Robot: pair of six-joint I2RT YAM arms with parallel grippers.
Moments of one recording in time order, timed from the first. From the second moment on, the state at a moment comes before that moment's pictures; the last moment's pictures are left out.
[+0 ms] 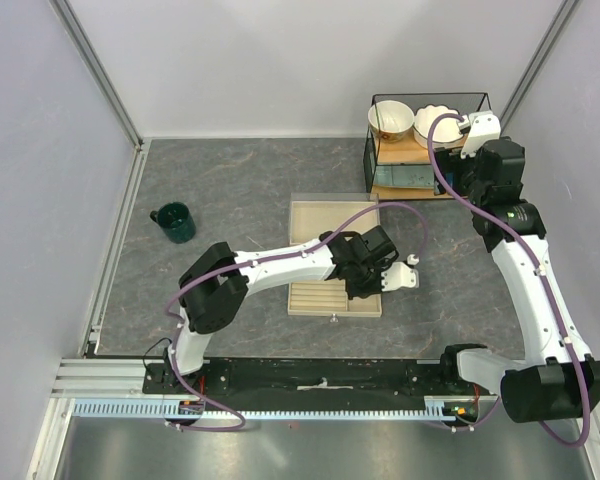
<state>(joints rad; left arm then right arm) -1.11 2.00 1.57 -0.65 0.21 0.50 0.06 1.15 1.23 -0.43 0.12 -0.16</state>
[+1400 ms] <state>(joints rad) -1.11 1.95 1.53 -0.54 0.07 0.51 0.06 1.12 1.22 -0.43 0.13 -0.18</state>
